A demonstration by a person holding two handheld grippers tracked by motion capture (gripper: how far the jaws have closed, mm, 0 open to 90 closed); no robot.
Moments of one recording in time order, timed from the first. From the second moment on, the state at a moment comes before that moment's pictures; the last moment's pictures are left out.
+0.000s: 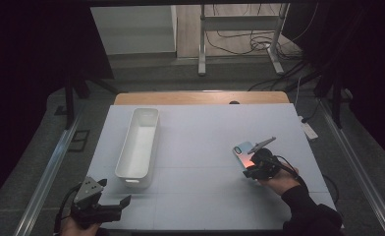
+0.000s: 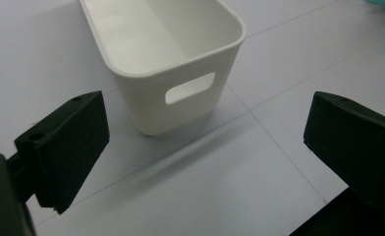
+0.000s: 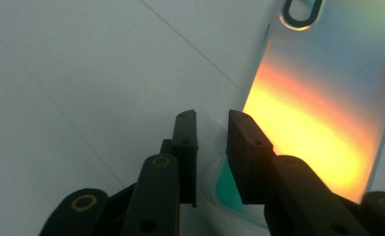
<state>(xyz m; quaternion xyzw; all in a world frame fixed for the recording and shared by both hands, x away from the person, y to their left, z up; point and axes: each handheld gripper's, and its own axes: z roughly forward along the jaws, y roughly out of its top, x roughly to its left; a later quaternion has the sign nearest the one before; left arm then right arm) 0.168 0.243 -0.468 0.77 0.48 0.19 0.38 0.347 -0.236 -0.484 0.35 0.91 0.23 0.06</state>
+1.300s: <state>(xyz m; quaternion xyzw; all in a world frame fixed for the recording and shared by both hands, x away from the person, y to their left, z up) 0.168 0.243 -0.468 0.77 0.48 0.19 0.38 0.369 -0.247 -0.474 0.42 0.88 0.21 0.11</state>
